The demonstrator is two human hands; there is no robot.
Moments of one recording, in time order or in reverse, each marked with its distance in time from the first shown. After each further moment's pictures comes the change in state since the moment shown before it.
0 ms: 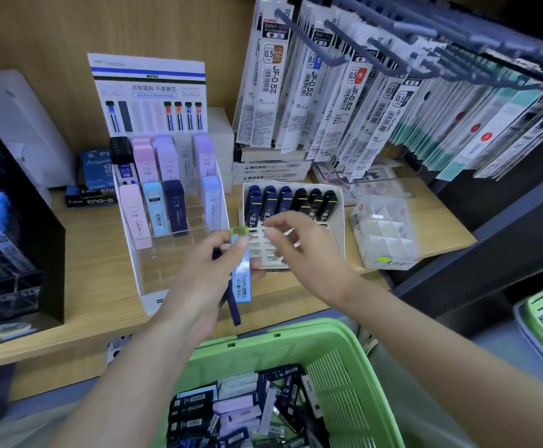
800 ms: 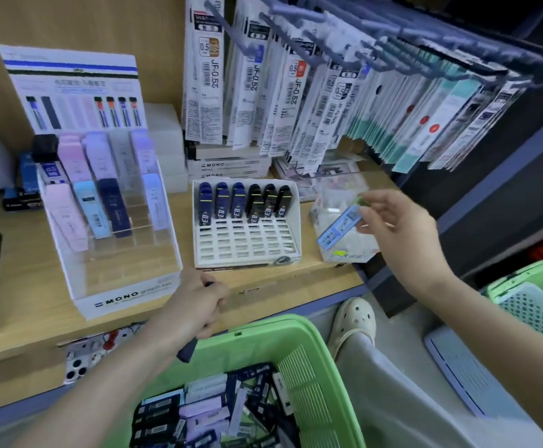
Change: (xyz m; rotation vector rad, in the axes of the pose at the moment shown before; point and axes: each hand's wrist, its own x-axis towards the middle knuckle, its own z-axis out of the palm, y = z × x) left_hand -0.001 -0.043 0.025 0.515 -0.127 -0.149; right_hand -0.046 0.065 -0.127 0.013 0.418 0.142
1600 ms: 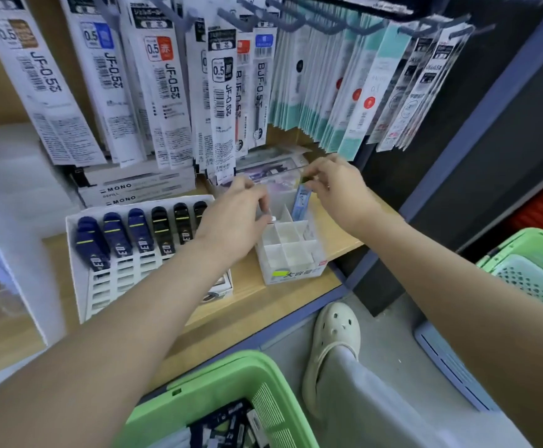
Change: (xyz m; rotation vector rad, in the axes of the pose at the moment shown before) left_hand 0.133 0.105 0.127 0.942 0.133 0.776; right_hand 0.121 0.103 -0.009 -0.368 -0.081 -0.130
